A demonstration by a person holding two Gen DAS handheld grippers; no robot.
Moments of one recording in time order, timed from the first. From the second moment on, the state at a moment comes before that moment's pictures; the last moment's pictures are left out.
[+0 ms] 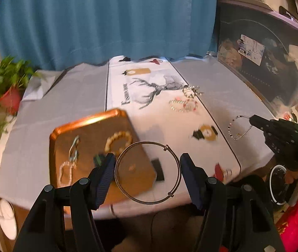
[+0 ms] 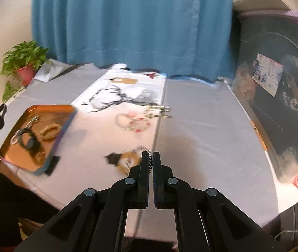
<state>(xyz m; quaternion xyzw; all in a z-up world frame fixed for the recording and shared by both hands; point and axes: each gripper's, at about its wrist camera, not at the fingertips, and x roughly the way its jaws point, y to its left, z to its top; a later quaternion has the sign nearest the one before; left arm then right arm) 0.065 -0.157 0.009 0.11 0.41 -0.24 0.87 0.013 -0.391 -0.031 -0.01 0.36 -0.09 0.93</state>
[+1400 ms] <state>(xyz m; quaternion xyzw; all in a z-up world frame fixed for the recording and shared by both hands) 0.081 0.003 -0.015 0.03 0.41 -0.15 0.90 0.019 -0.182 -0.004 -0.07 0.36 0.07 0.93</state>
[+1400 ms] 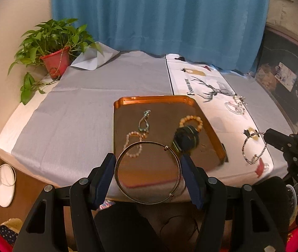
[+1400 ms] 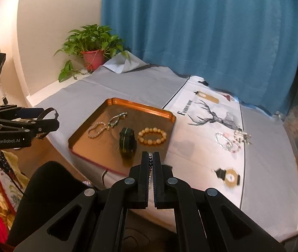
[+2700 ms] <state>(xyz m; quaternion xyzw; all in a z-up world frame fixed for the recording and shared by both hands) 0.036 0.009 -0.036 0.01 0.46 -0.11 0.88 -0.004 -0.173 -0.026 -0.02 0.43 0.03 0.90</state>
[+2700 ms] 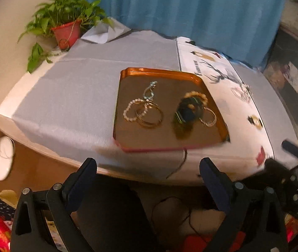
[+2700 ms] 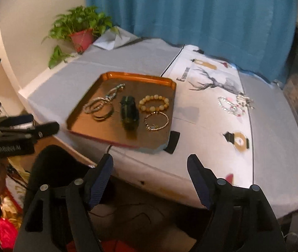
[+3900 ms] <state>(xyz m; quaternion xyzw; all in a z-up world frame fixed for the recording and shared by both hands) -0.051 -0.022 0.035 0.07 0.40 -0.12 0.91 -0.107 -0.187 0.025 -0.02 0.34 0.01 0.94</state>
